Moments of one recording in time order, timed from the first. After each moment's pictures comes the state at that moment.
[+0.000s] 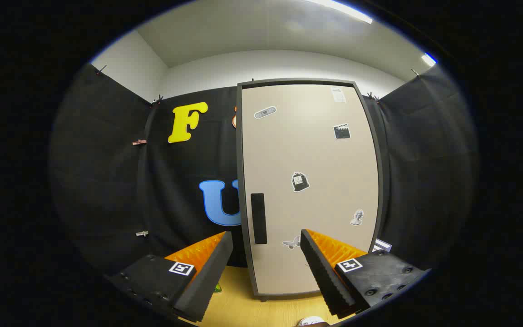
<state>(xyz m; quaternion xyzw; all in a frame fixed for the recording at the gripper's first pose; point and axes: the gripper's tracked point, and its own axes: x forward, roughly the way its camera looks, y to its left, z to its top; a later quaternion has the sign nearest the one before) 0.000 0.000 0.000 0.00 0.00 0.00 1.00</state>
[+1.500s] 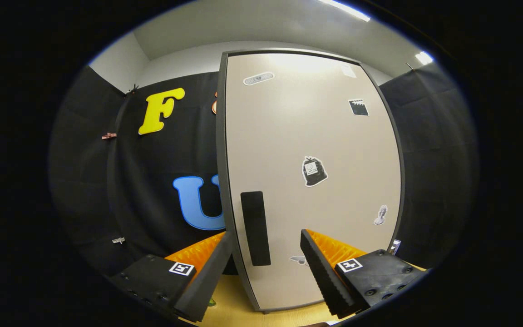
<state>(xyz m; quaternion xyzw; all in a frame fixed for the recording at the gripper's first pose) 0.137 0.007 -0.039 0.01 0.02 -0.07 1.00</state>
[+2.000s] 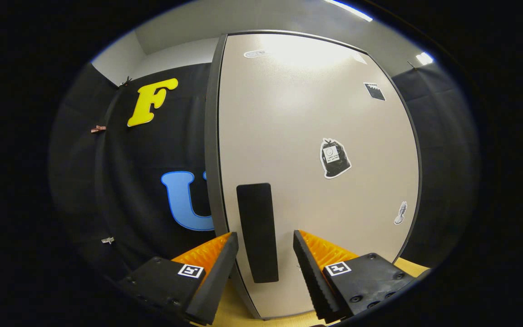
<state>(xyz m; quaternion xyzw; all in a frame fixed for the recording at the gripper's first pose) 0.185 0.004 -0.060 0.00 0.02 -0.09 1.00</state>
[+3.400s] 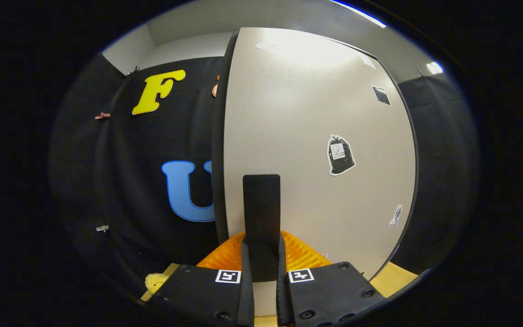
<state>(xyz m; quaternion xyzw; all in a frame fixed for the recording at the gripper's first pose) 0.163 0.010 -0.065 -0.02 0.04 -0.07 1.00</state>
